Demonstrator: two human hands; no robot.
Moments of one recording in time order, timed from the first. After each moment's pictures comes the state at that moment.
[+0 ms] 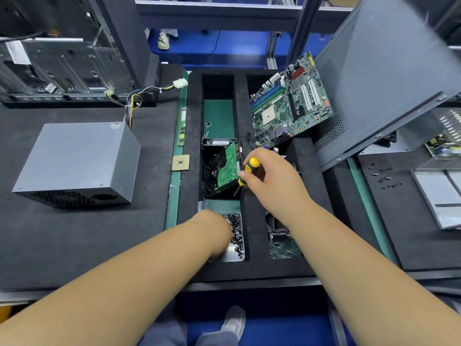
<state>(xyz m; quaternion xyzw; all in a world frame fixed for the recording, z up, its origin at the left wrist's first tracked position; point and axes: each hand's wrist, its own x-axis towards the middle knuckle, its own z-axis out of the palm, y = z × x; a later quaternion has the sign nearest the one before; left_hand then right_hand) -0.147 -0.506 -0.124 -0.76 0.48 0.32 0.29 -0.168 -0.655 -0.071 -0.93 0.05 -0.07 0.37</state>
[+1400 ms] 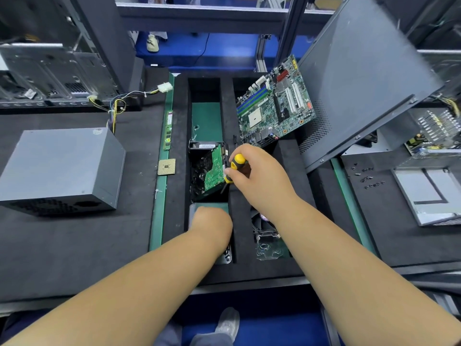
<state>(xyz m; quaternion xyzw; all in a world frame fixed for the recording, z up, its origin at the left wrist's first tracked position) -0.153 -0.535 -0.140 -0.88 0.36 0.24 0.21 -0.162 -0.660 -0.063 -0.92 0.03 -0.09 0.38</state>
